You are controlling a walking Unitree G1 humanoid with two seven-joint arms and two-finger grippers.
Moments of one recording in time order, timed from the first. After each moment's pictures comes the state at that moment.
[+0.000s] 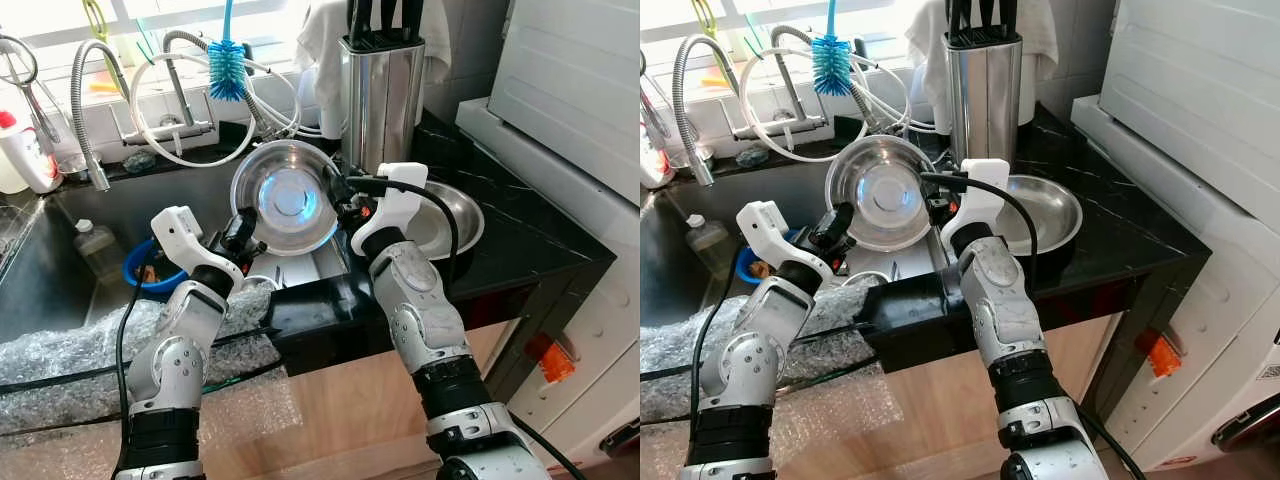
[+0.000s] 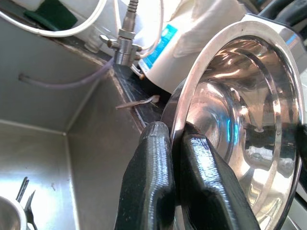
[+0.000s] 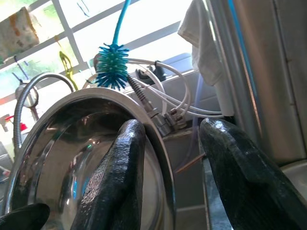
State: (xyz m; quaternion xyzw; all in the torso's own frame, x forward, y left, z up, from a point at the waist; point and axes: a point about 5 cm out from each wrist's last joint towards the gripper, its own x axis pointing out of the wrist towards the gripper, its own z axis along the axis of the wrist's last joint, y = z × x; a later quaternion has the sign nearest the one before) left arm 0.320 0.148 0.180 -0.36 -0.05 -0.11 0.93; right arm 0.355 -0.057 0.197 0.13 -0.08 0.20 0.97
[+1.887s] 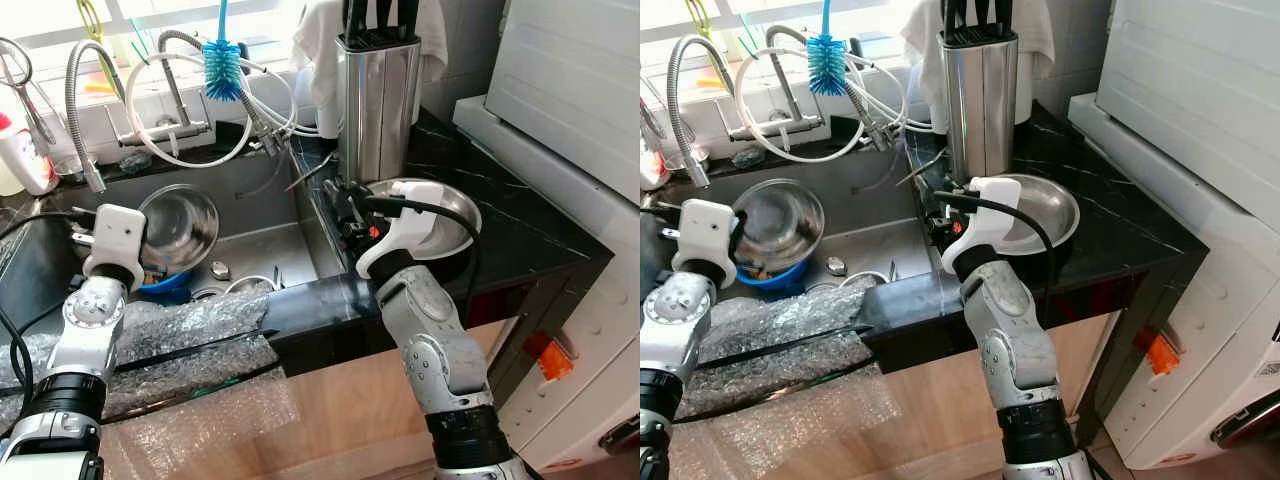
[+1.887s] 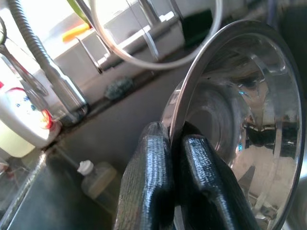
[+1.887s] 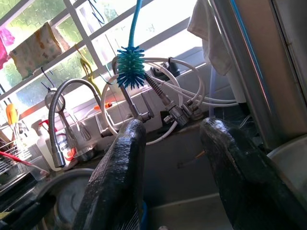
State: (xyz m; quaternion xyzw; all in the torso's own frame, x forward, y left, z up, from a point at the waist) left arm 0.343 0.267 0.146 0.23 -0.02 0.03 0.97; right arm 0.317 -0.056 0.197 0.18 -0.07 0.24 0.95
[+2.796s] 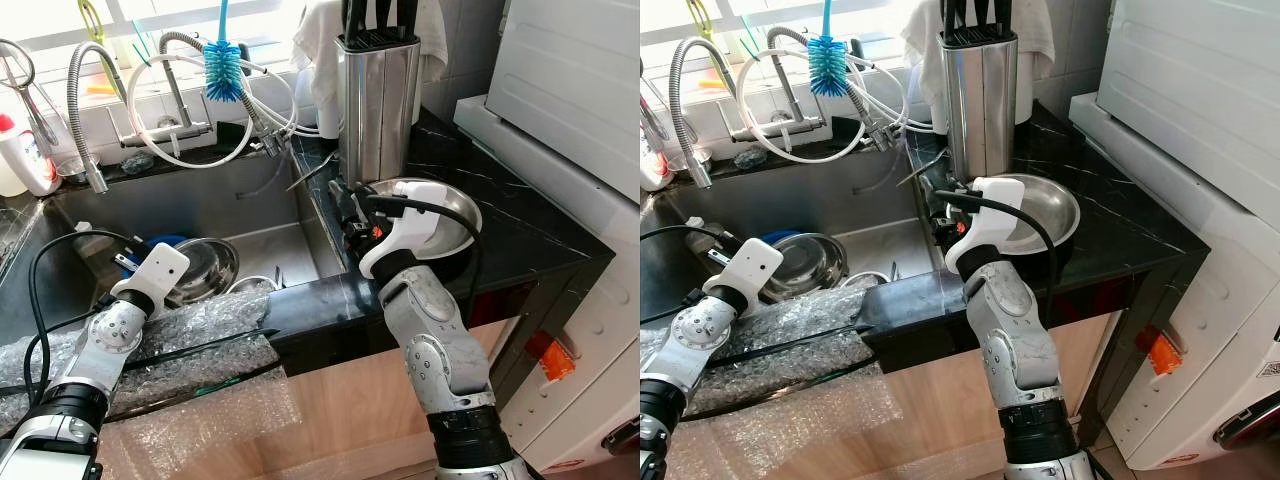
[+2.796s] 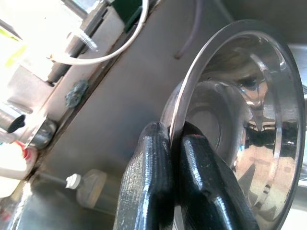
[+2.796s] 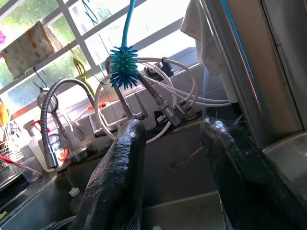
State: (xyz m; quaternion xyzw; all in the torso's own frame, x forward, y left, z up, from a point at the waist) left arm 0.339 0.247 0.115 0.35 0.01 -0.07 0.93; right arm 0.319 -0.060 0.196 0.17 -0.07 0.22 0.96
